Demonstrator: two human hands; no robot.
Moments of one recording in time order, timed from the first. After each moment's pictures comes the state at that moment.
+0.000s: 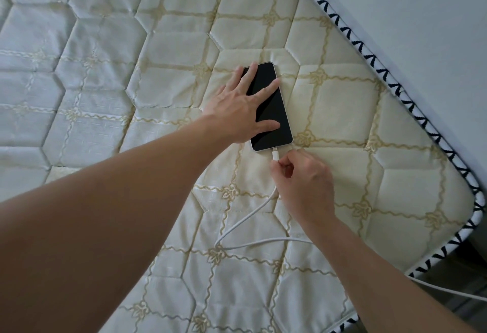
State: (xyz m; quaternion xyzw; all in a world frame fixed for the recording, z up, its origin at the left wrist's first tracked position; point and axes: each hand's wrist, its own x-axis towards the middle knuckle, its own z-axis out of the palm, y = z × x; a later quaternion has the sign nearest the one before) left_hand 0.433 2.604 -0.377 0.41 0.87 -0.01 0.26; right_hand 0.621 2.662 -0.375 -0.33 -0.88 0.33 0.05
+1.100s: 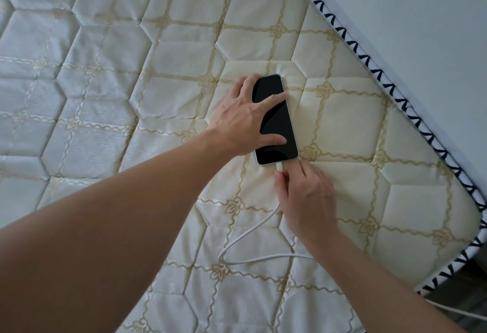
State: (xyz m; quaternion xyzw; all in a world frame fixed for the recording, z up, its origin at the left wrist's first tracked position) left_hand 0.428 2.602 -0.377 0.42 0.88 0.08 0.21; right_hand 0.618 2.659 -0.385 -0.27 -0.95 0.18 0.02
